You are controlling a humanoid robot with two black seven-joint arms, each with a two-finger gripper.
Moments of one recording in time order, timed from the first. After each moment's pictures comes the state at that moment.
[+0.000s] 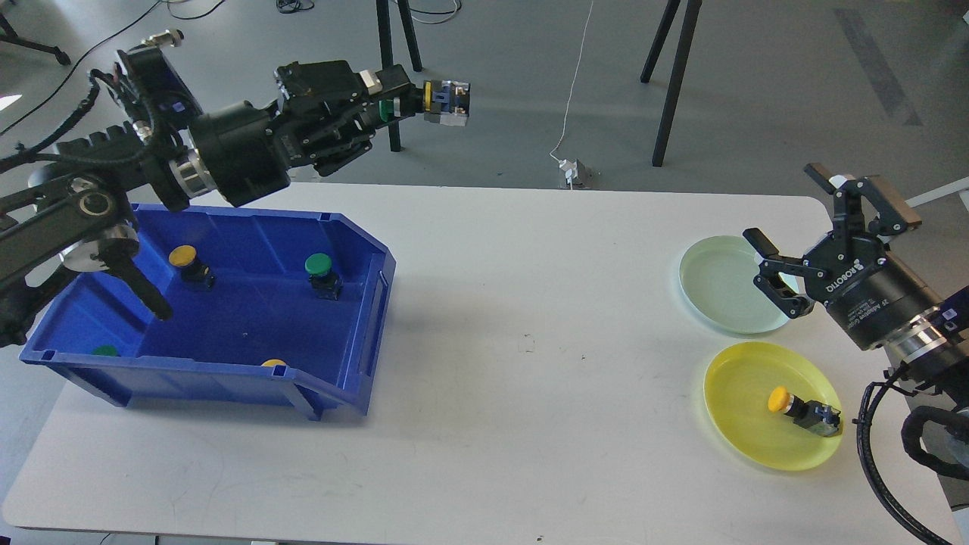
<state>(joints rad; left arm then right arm) -0.91 0.65 -0.46 -1.25 0.71 -0.49 -0.49 0.10 -0.72 1.12 1.55 -0.36 0.27 0.31</state>
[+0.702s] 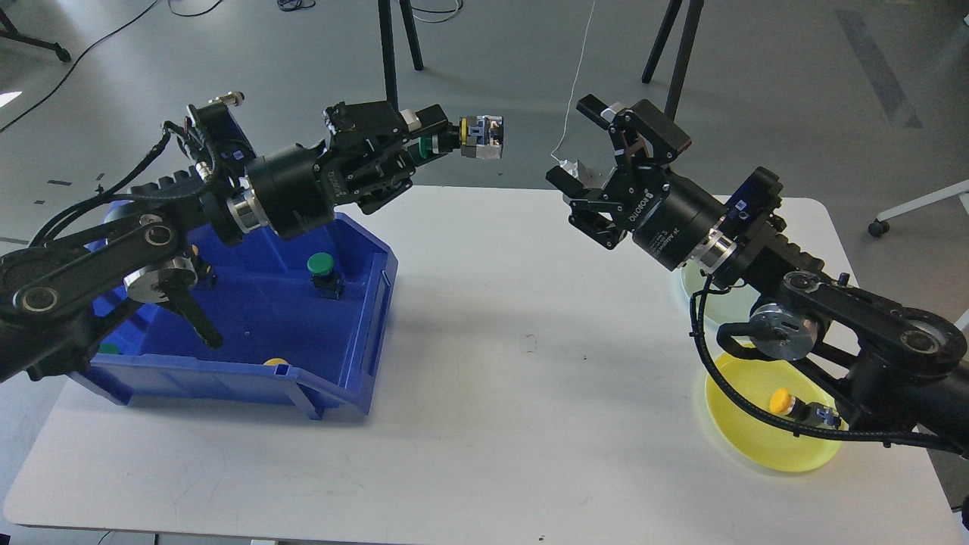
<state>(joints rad) -0.87 0.59 -0.45 -1.22 0.65 -0.49 -0.49 0.77 -0.41 0.49 1.28 -0.47 0.24 0.47</state>
